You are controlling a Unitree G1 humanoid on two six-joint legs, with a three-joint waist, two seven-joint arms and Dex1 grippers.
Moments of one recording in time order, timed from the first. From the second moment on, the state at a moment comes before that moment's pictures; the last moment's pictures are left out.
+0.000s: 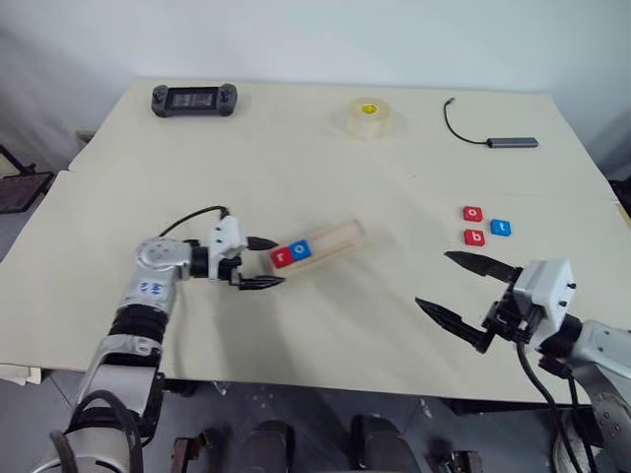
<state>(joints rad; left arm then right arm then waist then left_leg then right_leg) -0.76 0.46 -0.08 0.72 -0.13 -0.19 -1.29 0.20 -0.71 -0.36 -0.60 0.57 0.27 0.84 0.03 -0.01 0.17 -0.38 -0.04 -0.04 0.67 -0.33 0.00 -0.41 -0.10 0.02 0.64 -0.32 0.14</state>
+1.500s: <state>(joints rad) -0.61 0.50 0.06 0.55 -0.31 -0.17 -1.38 0.62 -0.40 -0.68 -0.56 0.52 0.08 0.68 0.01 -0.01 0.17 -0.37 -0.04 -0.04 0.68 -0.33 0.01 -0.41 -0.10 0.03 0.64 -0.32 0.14</state>
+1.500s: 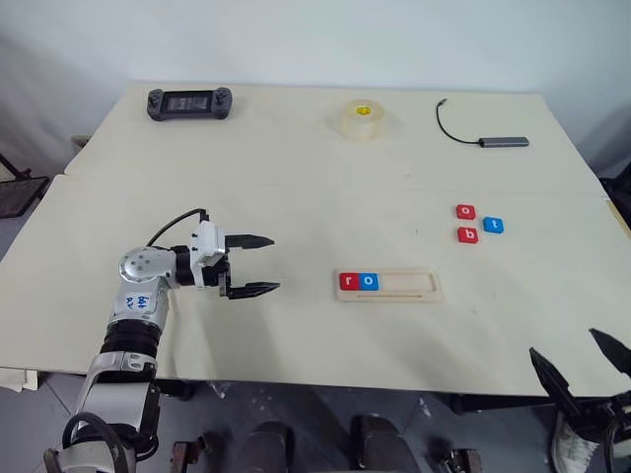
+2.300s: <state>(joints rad) -0.38 0.49 0.05 0.12 -0.39 0.07 -1.18 -0.51 -0.74 -0.25 0.01 0.46 0.92 0.30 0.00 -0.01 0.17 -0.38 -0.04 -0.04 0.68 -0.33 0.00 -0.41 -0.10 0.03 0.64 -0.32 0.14</state>
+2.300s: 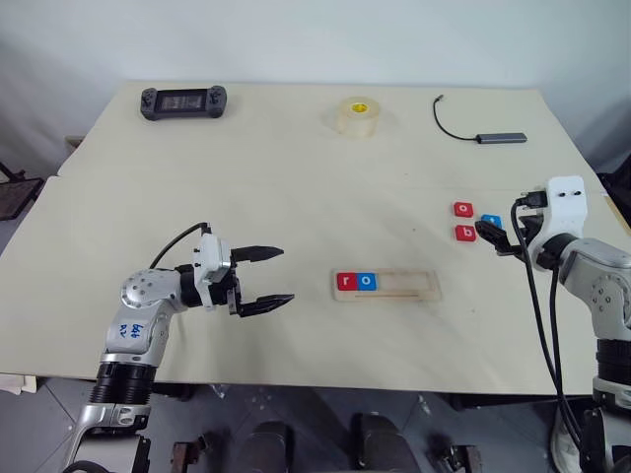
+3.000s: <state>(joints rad) -0.39 0.48 0.02 0.10 -0.39 0.06 -1.14 -0.73 -0.53 -0.14 0.42 0.26 0.76 0.24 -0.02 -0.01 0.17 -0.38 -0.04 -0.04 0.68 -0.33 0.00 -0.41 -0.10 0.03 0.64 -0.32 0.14</state>
